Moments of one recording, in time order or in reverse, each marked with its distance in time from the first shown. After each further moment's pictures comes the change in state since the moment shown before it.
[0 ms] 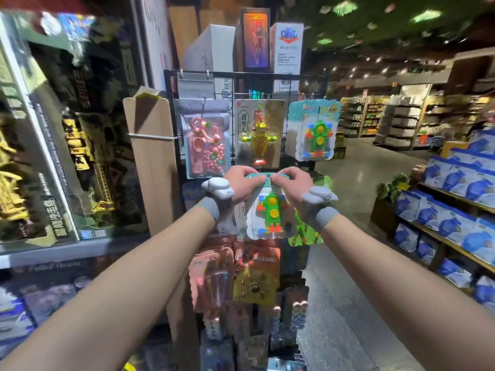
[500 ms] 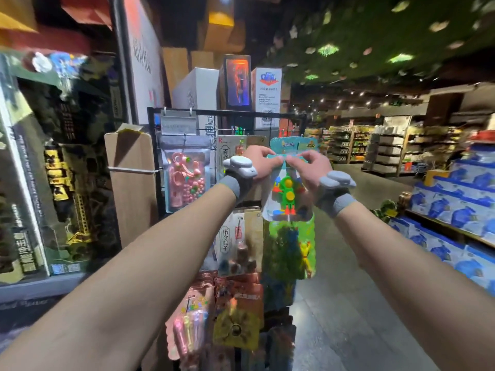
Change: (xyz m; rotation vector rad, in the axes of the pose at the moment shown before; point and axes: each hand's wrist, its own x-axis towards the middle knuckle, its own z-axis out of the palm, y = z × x) left_hand 0.071 0.115 0.016 0.042 0.079 0.160; right_hand 0.066 -0.060 -0.085 -0.016 0.174 -0.142
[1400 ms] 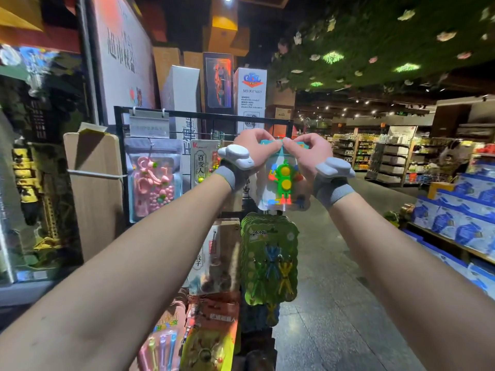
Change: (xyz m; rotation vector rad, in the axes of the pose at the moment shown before) left_hand 0.053 0.028 0.029 -0.051 0.177 0.098; right_hand 0.073 0.005 -0.029 0.036 0.056 -0.178
